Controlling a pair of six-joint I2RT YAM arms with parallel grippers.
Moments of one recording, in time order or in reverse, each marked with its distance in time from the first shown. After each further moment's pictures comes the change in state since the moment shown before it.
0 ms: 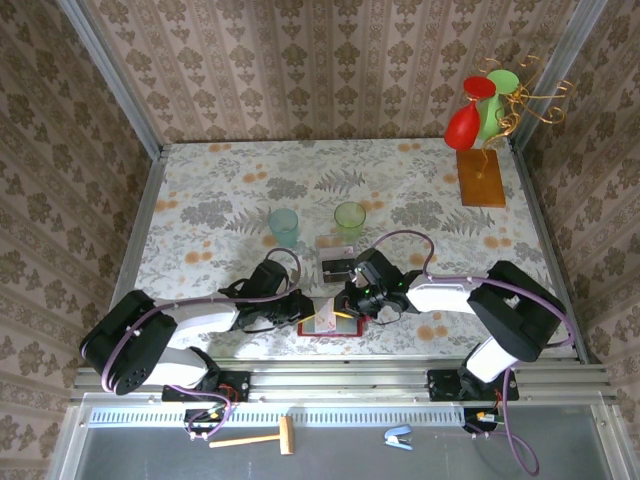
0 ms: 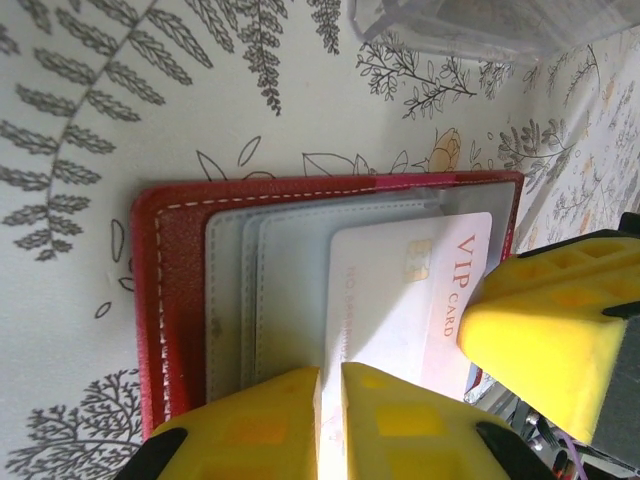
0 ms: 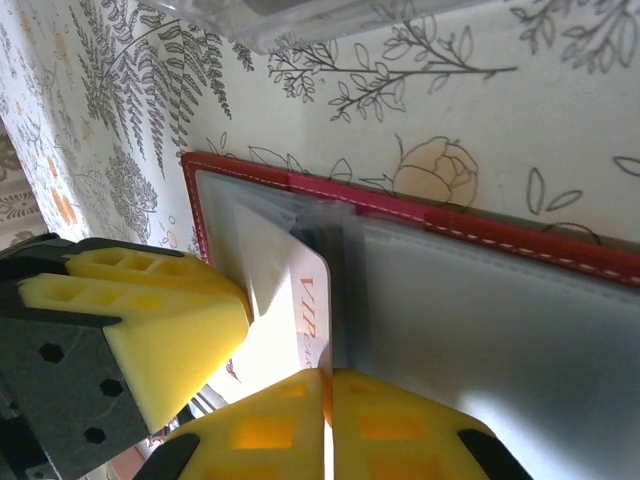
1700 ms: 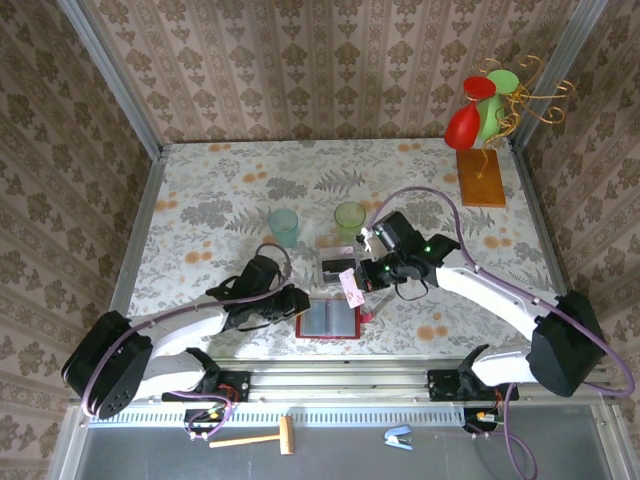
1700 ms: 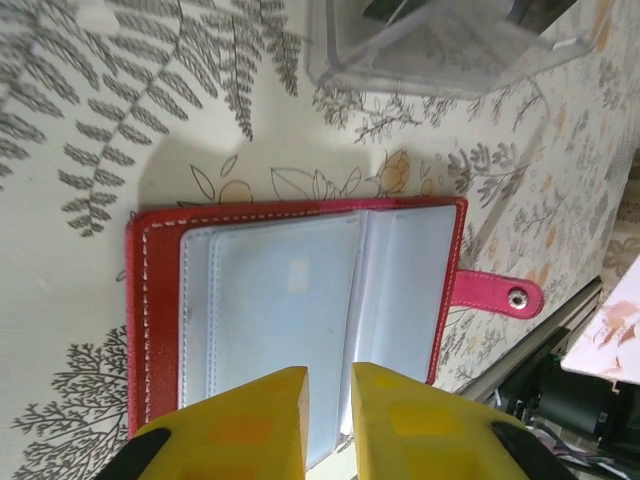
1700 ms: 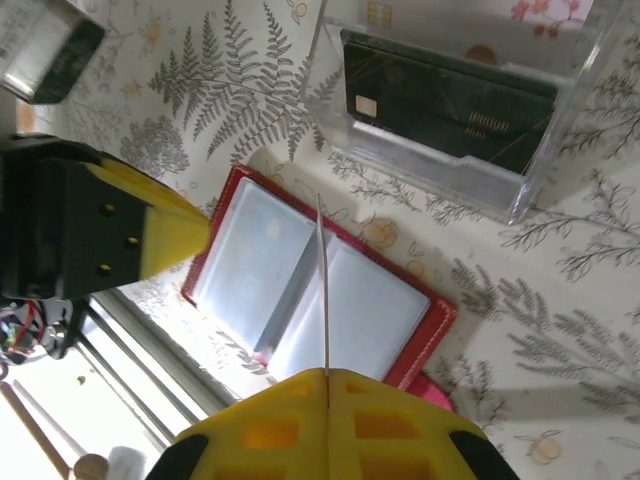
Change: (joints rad) left arm 0.048 -0.171 0.026 -0.144 -0.035 0.002; right arm -0.125 -0.208 0.360 -0.711 0.129 -0.724
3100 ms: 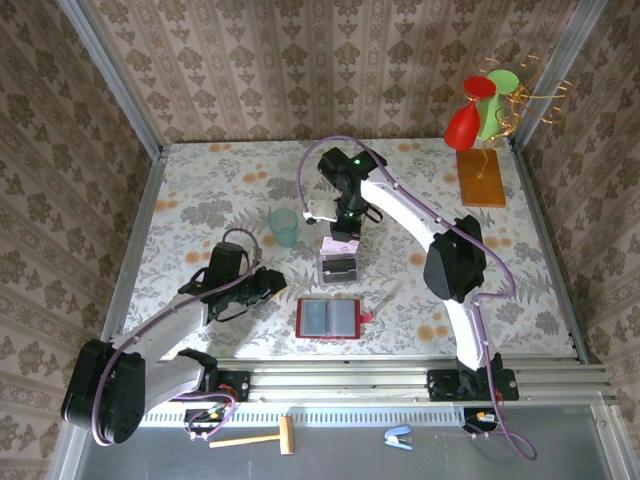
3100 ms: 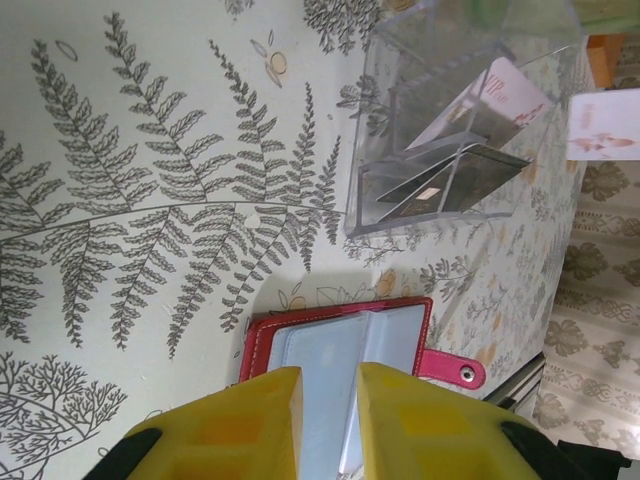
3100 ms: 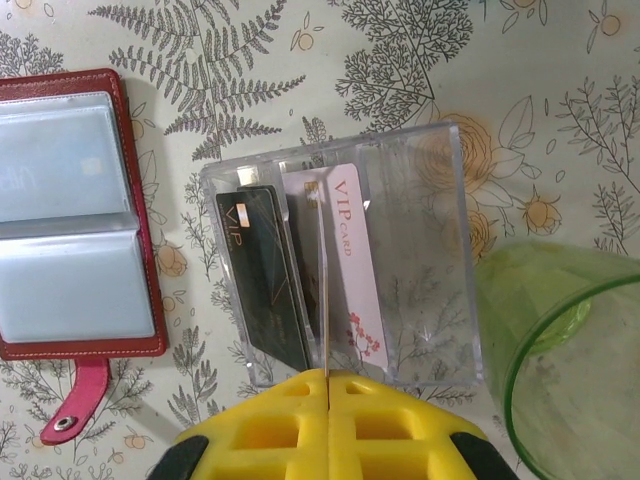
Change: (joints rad) left arm 0.296 -0.100 0.014 -0.111 0.114 0.113; right arm -0.027 0.786 1.096 -0.705 0.160 -1.145
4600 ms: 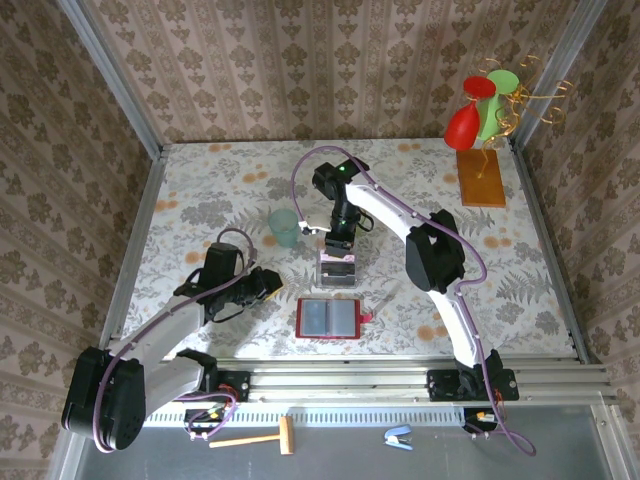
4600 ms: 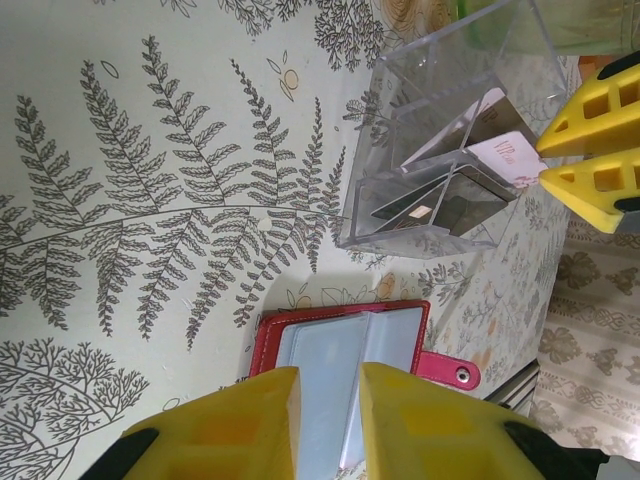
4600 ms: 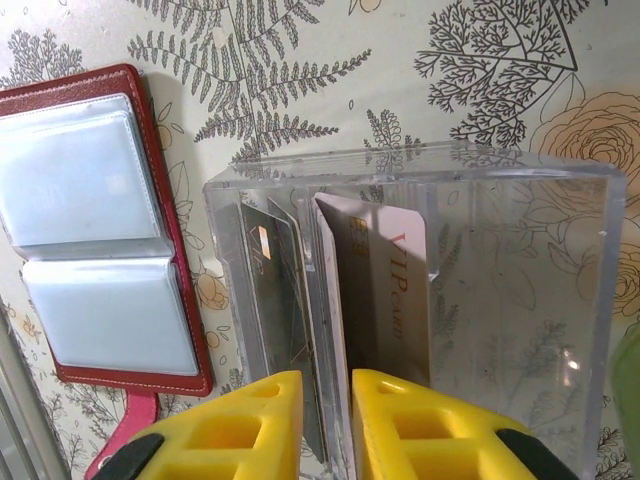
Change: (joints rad) left arm 0.038 -0.031 -0.002 -0.040 0.016 0.015; right arm 0.000 0.162 0.065 -0.092 -0.098 0.057
